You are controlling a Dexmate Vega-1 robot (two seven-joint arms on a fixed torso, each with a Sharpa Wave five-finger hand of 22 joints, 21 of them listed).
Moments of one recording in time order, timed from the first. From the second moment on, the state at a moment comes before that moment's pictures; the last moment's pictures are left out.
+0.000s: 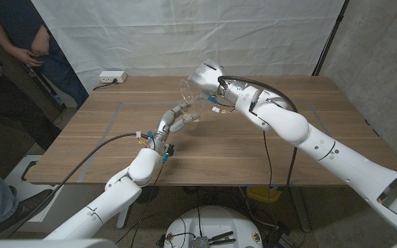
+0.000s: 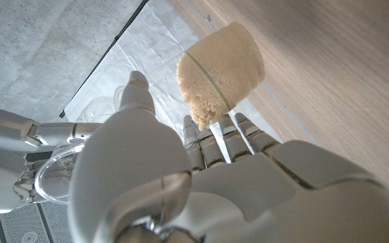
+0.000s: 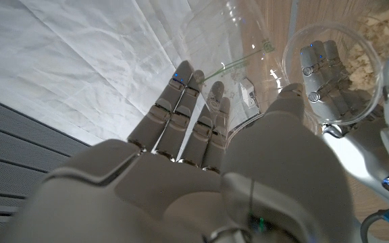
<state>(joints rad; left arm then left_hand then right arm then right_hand) 1.13 0.61 0.45 -1.77 -0.14 -0.20 0.34 1.03 0.10 0.04 -0.10 0.23 0.44 -0.06 0.20 0.19 0.45 -0.14 0.21 0.20 0.33 -0.04 0.19 0.18 0.13 -0.03 0.21 0.18 -0.65 -0.66 -0.73 -2.14 -1.54 -0.01 0.27 0.98 0.14 -0.17 -0.08 0.31 0.67 -0.10 0.20 0.20 0.81 -0.15 0.24 0.19 0.80 -0.09 0.22 0.23 0.69 -0.07 0.38 0.23</state>
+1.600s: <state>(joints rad) 1.18 0.61 0.38 -1.78 -0.22 -0.24 0.35 1.03 0.10 0.04 -0.10 0.23 0.45 -0.05 0.20 0.19 0.45 -0.14 0.20 0.20 0.33 -0.04 0.19 0.18 0.13 -0.04 0.21 0.18 -0.90 -0.64 -0.47 -1.94 -0.43 -0.20 -0.18 0.97 0.14 -0.18 -0.08 0.31 0.67 -0.09 0.20 0.20 0.81 -0.14 0.24 0.19 0.79 -0.09 0.21 0.23 0.68 -0.06 0.38 0.23</state>
